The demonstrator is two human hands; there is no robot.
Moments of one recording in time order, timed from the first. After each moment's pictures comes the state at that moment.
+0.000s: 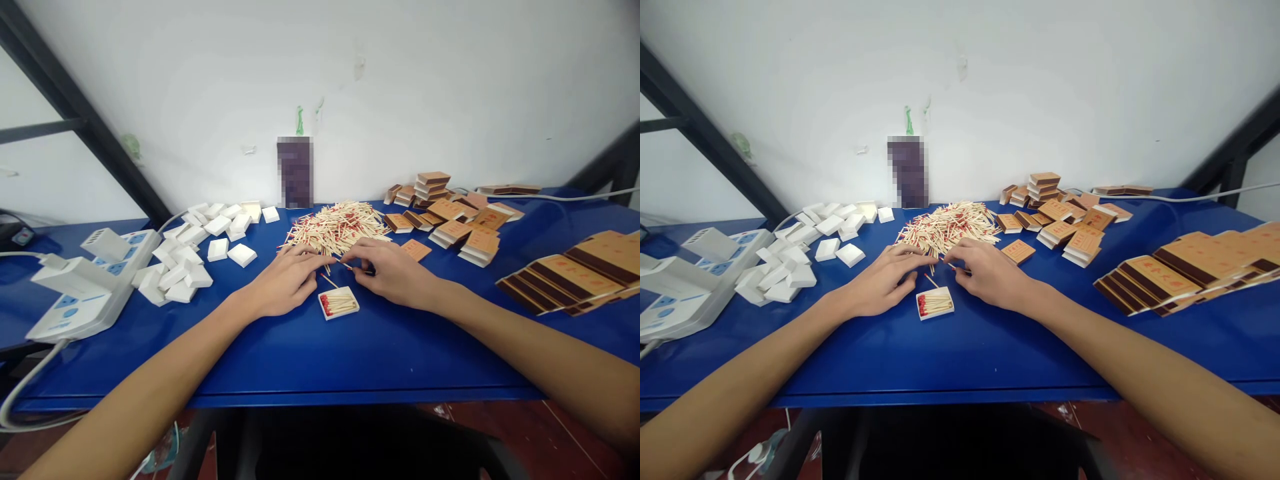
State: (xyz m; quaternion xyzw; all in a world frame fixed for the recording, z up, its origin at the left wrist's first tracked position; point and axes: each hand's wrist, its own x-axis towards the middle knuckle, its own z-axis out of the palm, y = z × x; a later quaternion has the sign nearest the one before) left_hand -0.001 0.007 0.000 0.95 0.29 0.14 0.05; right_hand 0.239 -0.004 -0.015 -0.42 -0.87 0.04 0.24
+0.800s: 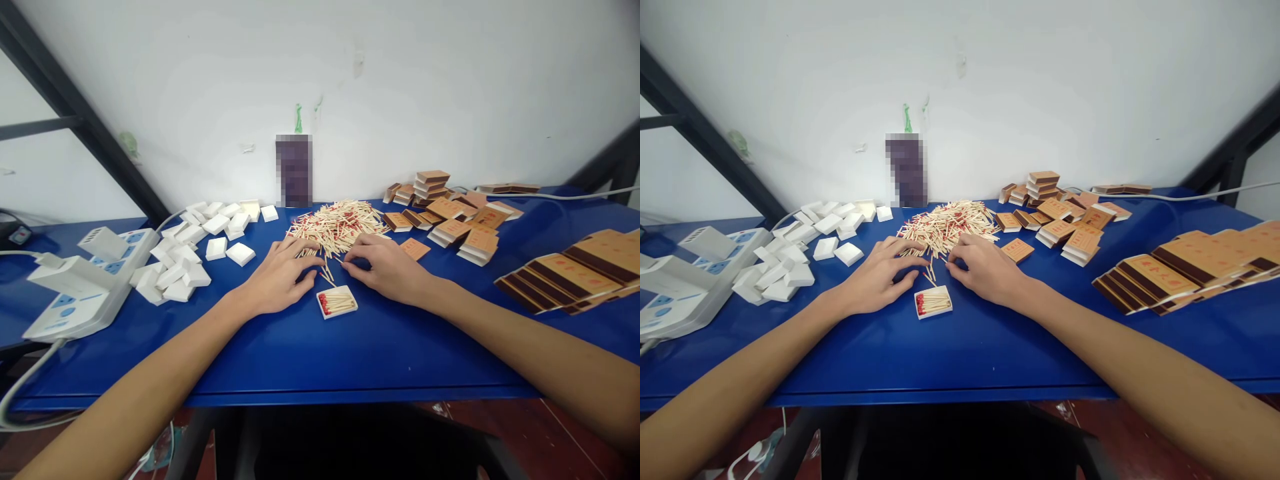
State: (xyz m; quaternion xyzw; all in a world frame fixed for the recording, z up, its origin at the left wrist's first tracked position) left_hand -0.004 0.009 -0.003 0.94 0.31 0.16 0.01; right_hand 0.238 0.002 -0.021 -0.44 -0.86 0.01 0.23
